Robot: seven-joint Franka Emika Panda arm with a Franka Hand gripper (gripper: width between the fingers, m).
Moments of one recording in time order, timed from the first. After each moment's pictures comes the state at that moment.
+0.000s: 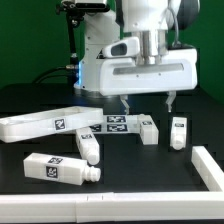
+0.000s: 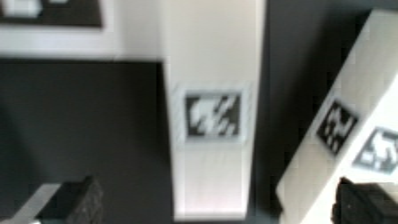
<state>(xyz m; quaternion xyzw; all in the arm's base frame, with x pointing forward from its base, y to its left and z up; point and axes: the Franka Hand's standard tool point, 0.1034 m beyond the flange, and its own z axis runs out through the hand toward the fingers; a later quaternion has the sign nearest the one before) 0.421 0.071 0.065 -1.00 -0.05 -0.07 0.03</state>
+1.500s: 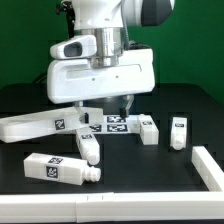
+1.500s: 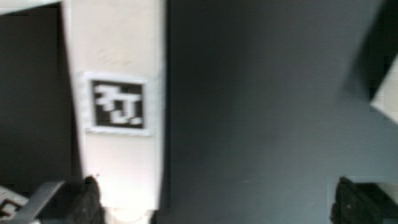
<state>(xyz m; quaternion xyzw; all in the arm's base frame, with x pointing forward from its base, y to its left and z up) 0.463 -0.029 0.056 -0.98 -0.17 -0.06 0.01</state>
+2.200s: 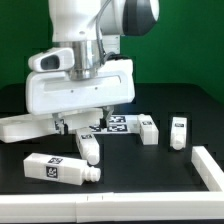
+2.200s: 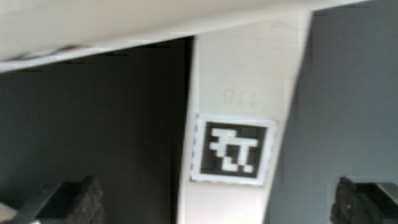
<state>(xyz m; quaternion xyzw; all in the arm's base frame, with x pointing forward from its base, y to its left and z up) 0.467 -0.052 0.030 -0.99 -0.14 -0.04 0.02</state>
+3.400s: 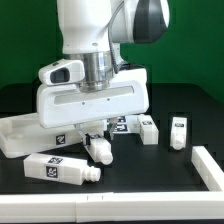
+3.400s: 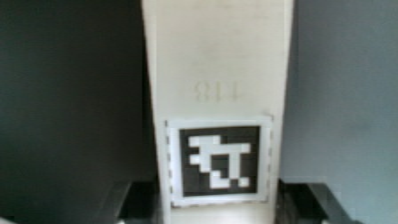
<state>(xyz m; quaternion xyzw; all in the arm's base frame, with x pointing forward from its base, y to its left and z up) 0.497 -0.030 0.029 -0.99 -0.13 -0.04 0.03</state>
